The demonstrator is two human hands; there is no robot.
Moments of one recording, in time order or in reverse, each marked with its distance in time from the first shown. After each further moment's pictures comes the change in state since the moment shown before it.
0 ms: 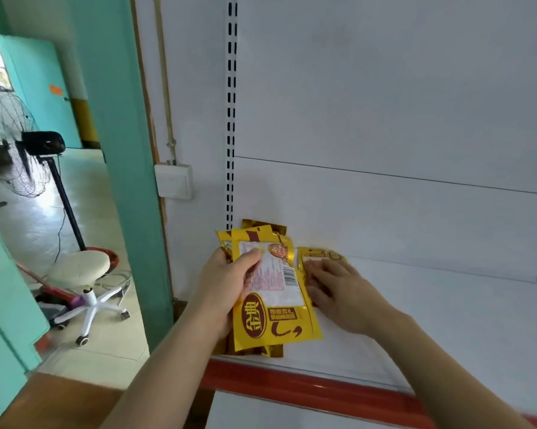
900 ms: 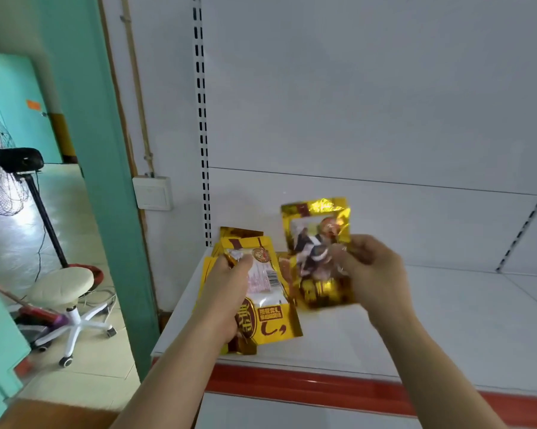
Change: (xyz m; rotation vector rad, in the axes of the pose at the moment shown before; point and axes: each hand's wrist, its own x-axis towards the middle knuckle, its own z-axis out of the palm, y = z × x) left_hand 0.000 -0.015 0.036 0.058 0.065 -0.029; right_hand -0.060 -0.013 -0.071 1.007 0.619 0.314
